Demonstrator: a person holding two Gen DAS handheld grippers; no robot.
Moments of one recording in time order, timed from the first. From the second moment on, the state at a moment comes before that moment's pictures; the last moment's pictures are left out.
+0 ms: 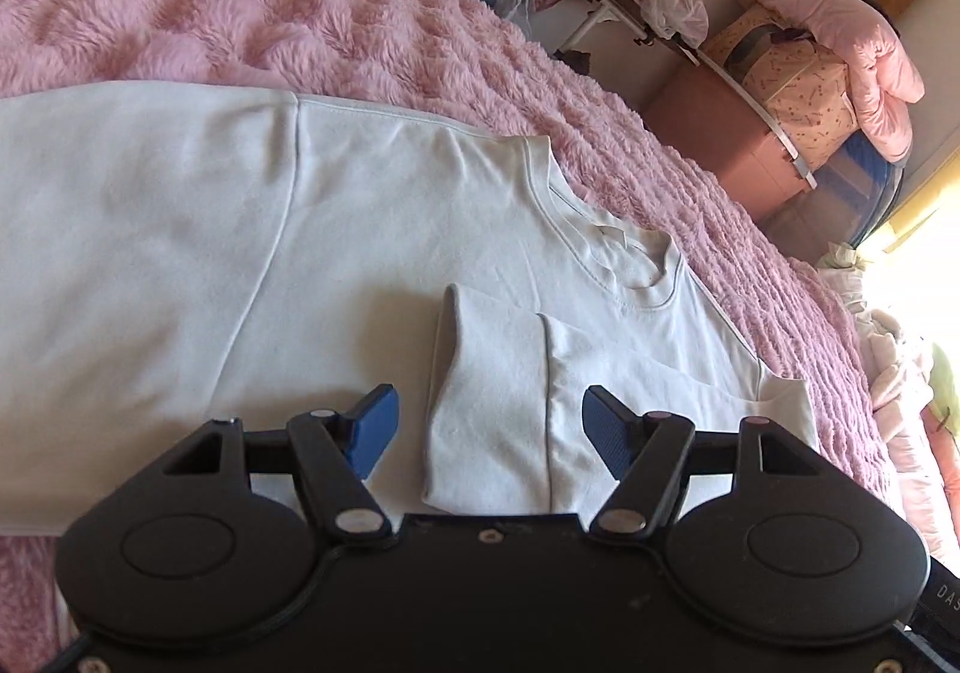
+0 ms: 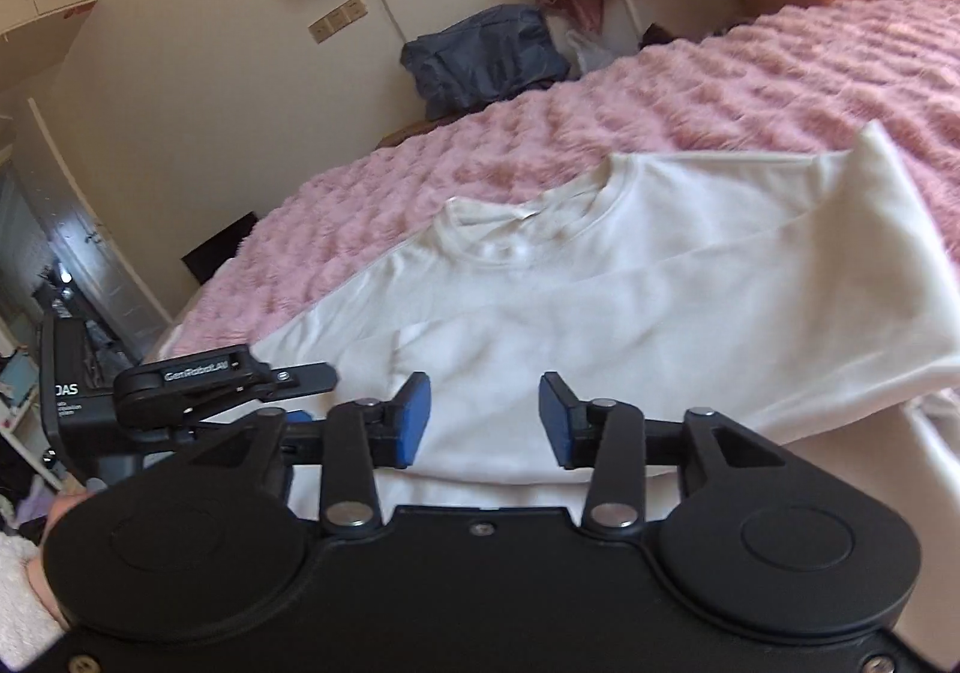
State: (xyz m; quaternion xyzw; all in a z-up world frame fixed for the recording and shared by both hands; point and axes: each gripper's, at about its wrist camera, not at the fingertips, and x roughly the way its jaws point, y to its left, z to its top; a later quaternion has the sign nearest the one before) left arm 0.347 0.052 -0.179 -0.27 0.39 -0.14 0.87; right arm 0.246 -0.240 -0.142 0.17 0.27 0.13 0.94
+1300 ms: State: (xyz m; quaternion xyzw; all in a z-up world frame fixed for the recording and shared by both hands) left arm 0.342 0.095 -0.167 -0.27 0.28 -0.13 0.91; right arm 0.238 -0.308 -0.159 0.16 0.27 0.04 0.95
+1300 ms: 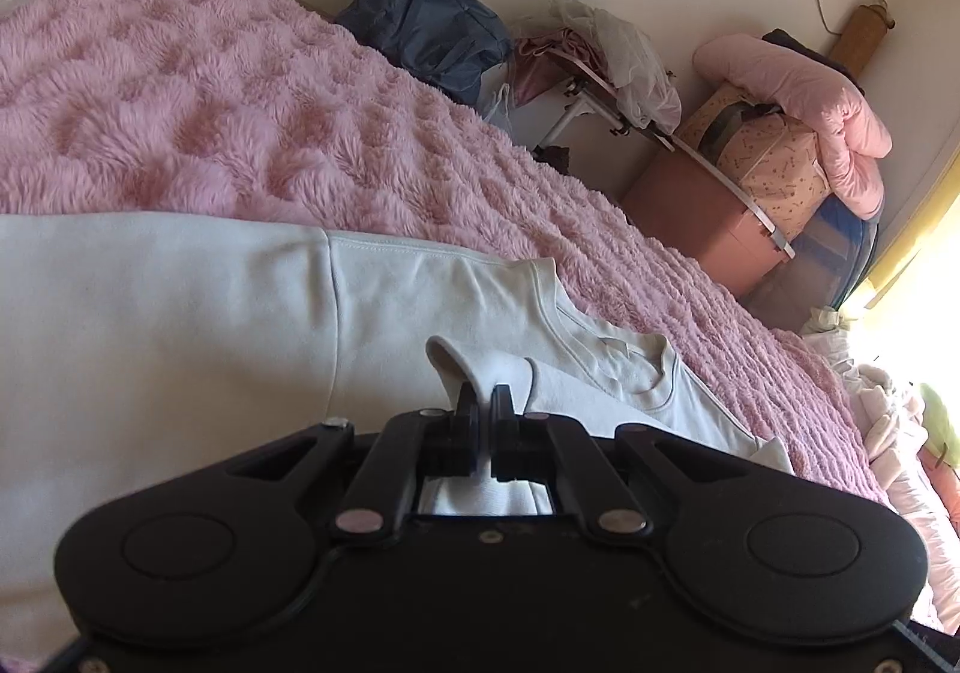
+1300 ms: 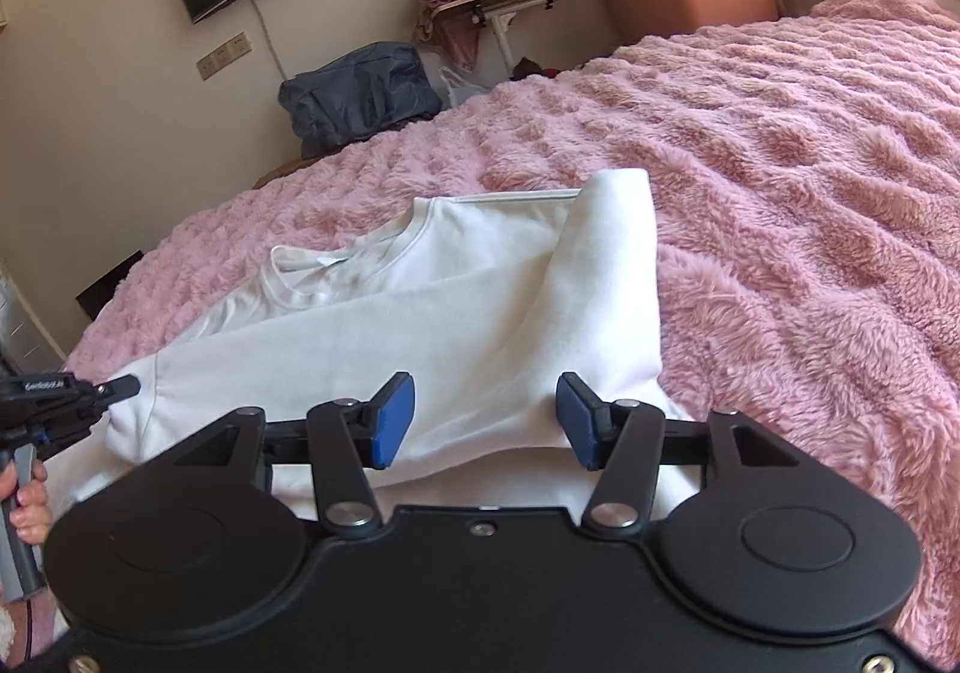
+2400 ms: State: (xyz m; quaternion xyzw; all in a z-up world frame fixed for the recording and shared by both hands) left arm 0.318 0.109 -0.138 -0.24 0.26 -0.13 0.93; right arm 0.224 -0.283 -0.149 0.07 0.25 -0.06 0.96
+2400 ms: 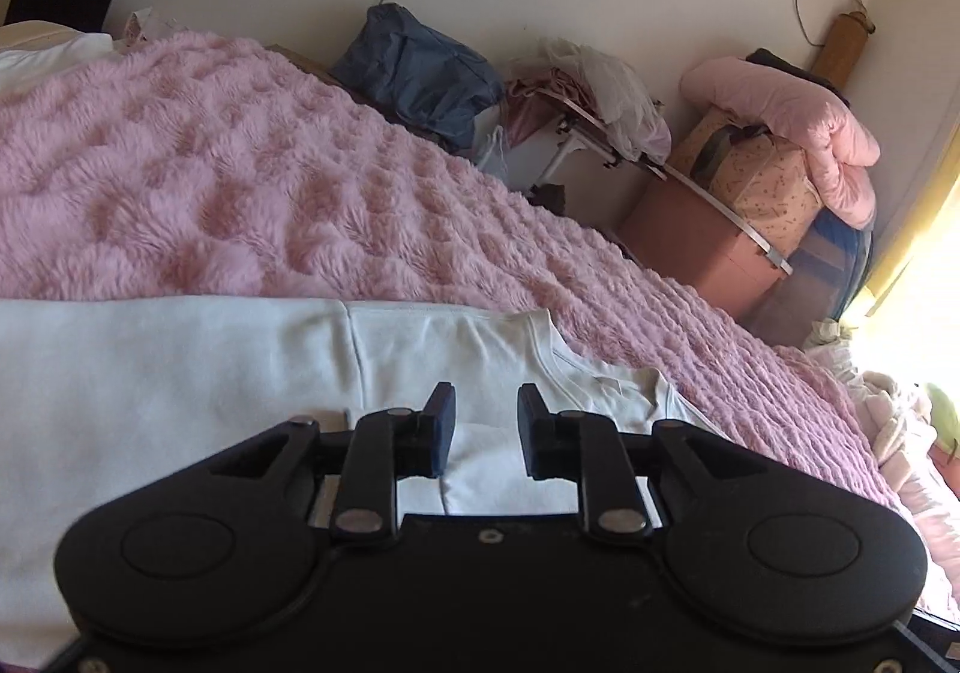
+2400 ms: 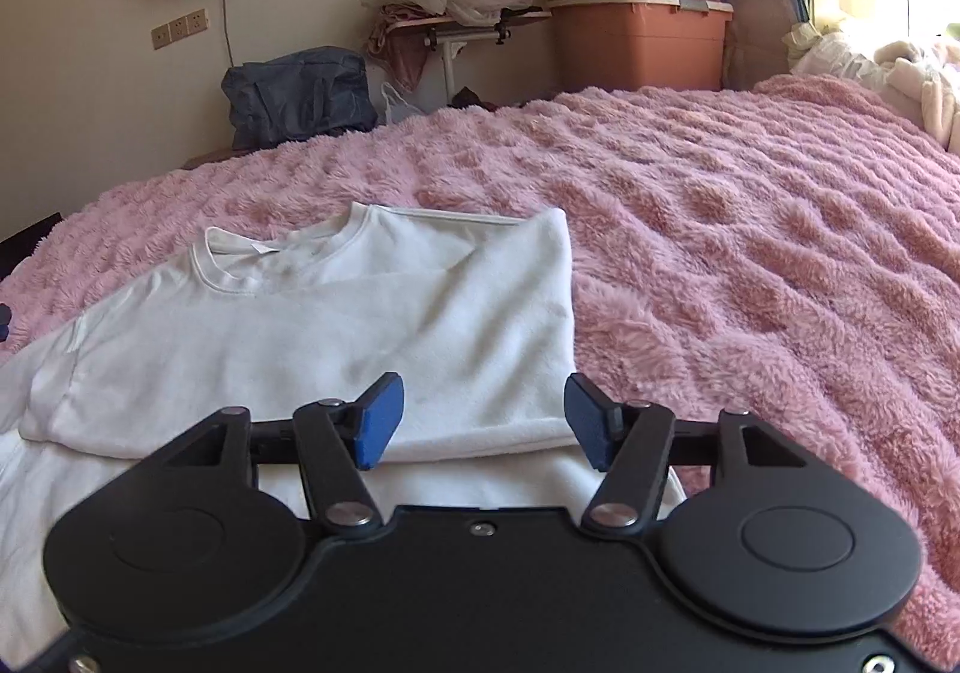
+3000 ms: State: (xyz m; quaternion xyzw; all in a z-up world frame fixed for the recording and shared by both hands) left arm 0.301 0.116 -0.146 -0.27 0.34 -0.09 0.90; right arm 0.264 -0.262 -0.165 0.06 0.31 -0.07 0.95
